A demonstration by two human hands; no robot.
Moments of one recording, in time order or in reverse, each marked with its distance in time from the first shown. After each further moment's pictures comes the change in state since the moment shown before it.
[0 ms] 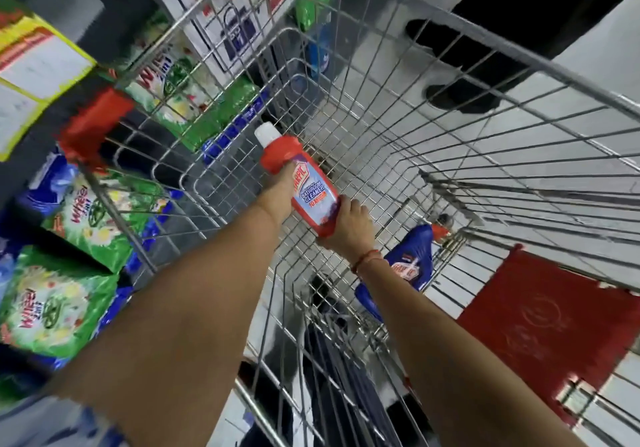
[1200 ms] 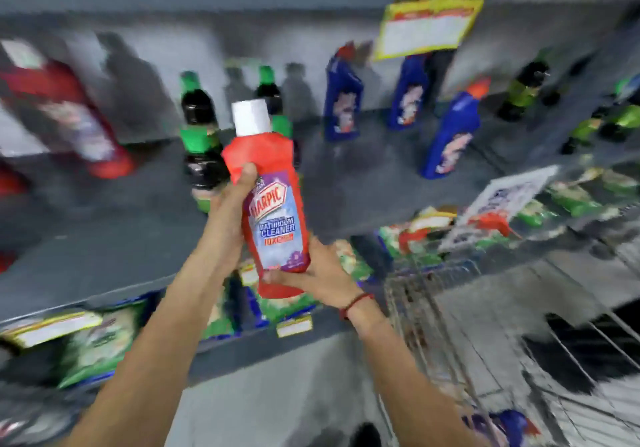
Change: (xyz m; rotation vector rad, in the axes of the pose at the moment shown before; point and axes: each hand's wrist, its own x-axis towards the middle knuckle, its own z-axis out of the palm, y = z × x) left_hand -0.408 -0.105 -0.400 -0.783 0.226 1.063; right_hand -0.375 -0.350 0.011 0.300 -0.419 -1.018
